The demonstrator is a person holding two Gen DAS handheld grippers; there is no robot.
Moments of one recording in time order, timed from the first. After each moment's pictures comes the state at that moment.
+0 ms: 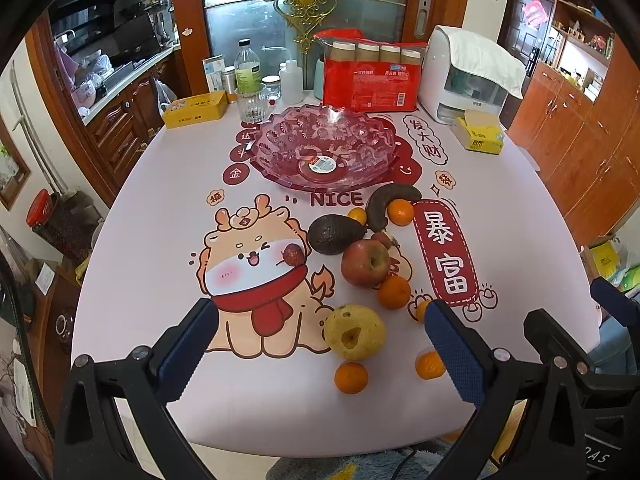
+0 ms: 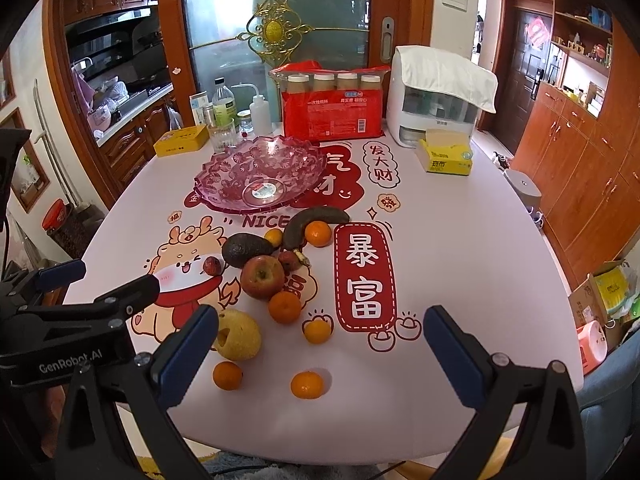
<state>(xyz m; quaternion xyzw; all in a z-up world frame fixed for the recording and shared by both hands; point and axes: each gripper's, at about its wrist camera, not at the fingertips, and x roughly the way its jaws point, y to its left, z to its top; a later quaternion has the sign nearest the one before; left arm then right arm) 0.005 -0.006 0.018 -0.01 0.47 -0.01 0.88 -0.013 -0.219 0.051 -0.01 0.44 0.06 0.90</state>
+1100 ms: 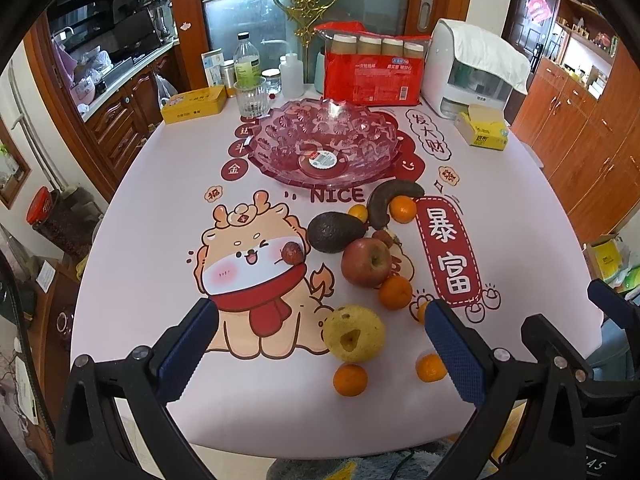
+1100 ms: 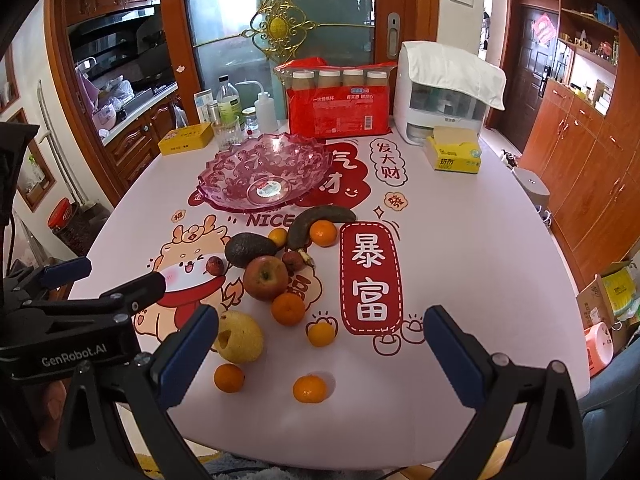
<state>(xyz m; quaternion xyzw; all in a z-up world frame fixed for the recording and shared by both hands) 0.016 -0.011 0.011 -0.02 0.48 0.00 0.88 -0.005 -0.221 0.041 -0.01 0.45 0.07 0.89</state>
